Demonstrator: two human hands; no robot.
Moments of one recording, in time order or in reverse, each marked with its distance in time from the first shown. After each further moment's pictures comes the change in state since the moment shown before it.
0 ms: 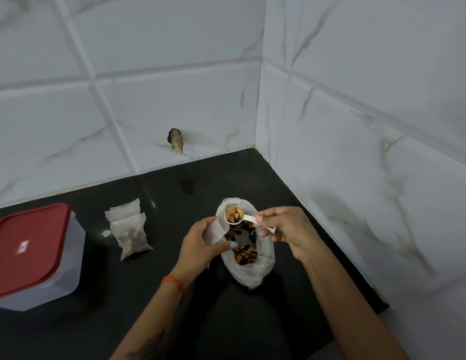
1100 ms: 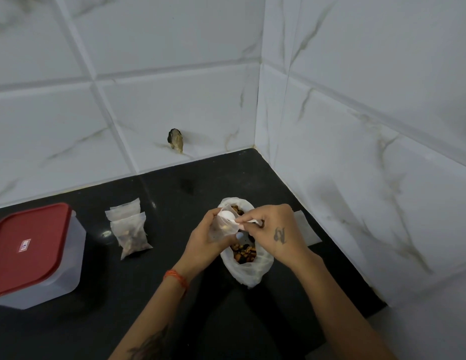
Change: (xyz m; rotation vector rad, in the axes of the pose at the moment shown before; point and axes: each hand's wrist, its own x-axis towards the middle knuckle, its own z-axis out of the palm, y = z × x) left_hand -0.007 0.026 0.007 -0.079 -0.080 0.126; right_hand -0.008 0.008 0.021 -0.719 0.082 -0.724
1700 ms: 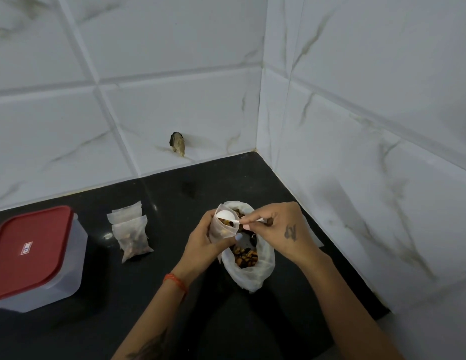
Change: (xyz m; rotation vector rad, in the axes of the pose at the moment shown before) left_hand -0.002 0.003 -0.004 -0.094 0.022 0.040; right_hand 0.006 0.000 -0.013 0.136 -0.010 -0.009
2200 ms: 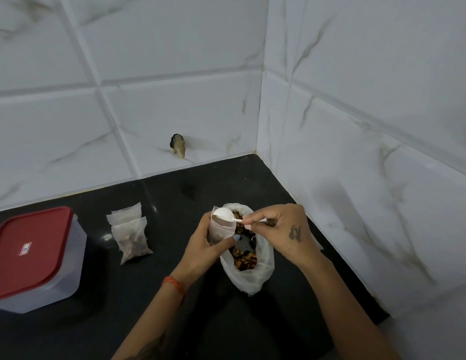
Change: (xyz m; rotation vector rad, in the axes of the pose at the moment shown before) left_hand 0.001 -0.003 0.002 -0.077 -0.004 -0.021; right_hand 0.000 0.000 -0.002 0.072 0.031 0.033
